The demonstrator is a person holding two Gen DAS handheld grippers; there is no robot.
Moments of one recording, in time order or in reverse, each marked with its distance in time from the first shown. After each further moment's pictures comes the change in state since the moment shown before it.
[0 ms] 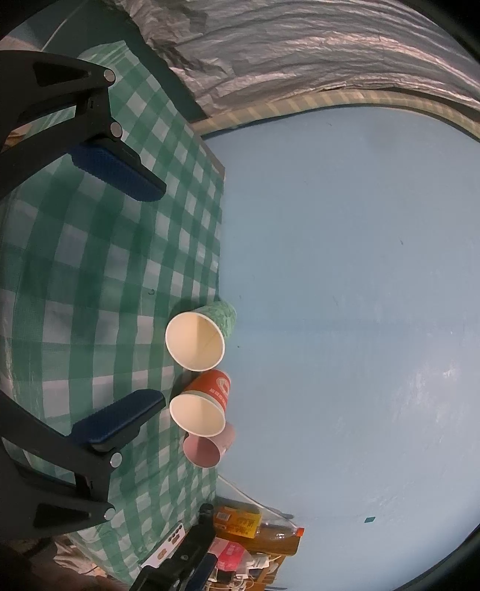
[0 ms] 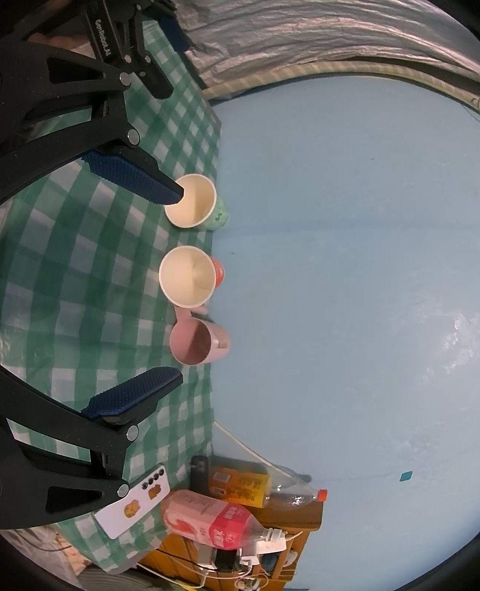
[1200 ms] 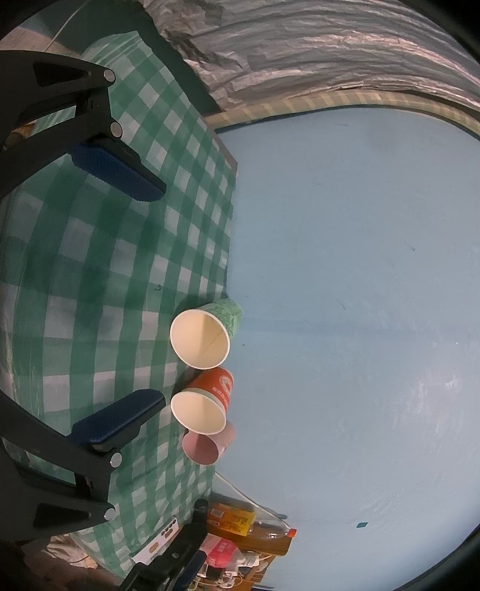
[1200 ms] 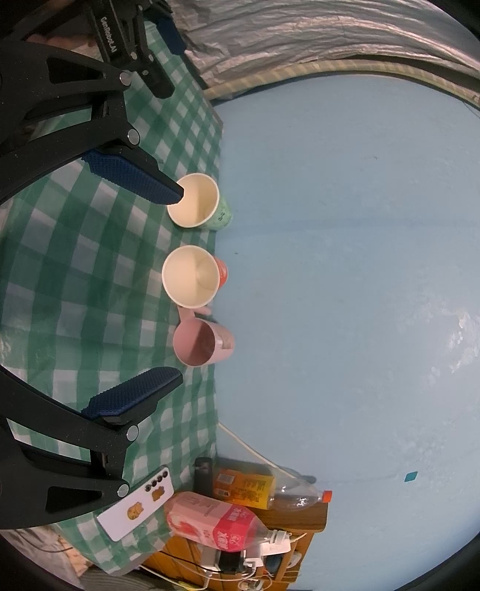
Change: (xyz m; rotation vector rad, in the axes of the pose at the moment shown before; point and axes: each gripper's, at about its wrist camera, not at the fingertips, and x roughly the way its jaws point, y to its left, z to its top) left arm 0.005 0.005 -0.003 -0.046 0.028 -0.024; right arm 0.001 -0.001 0.000 0.005 0.010 0.003
